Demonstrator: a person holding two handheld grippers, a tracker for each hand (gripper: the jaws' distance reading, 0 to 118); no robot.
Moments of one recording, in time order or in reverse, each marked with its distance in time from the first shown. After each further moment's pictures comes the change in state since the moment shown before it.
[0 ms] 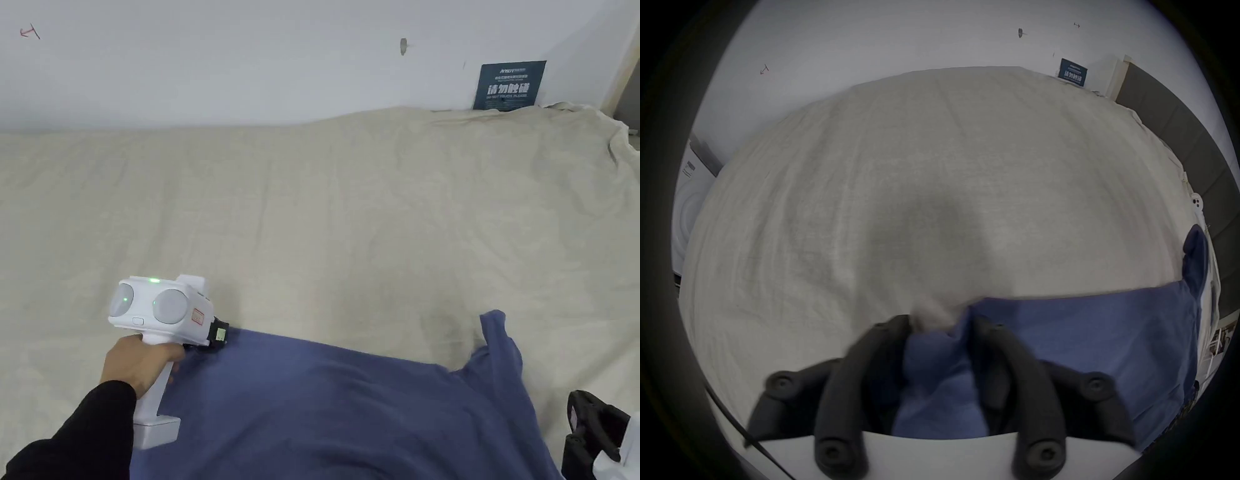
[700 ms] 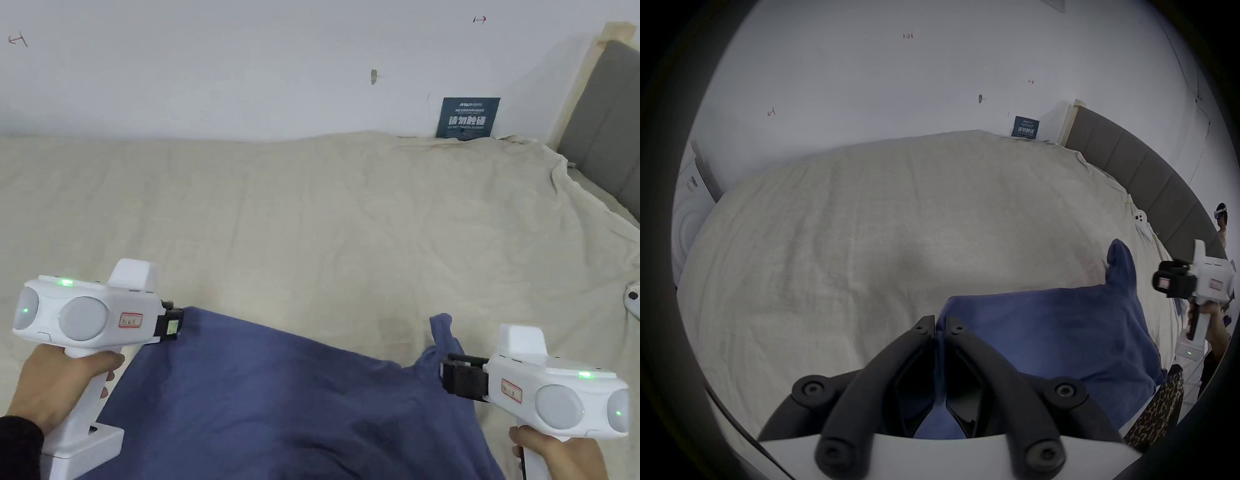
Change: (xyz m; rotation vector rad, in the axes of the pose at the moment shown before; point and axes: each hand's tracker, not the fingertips) left arm 0.012 -0.053 0.151 0.252 -0.106 -0.022; right arm 0.053 0.003 -0.139 -0.330 0.134 -0.071
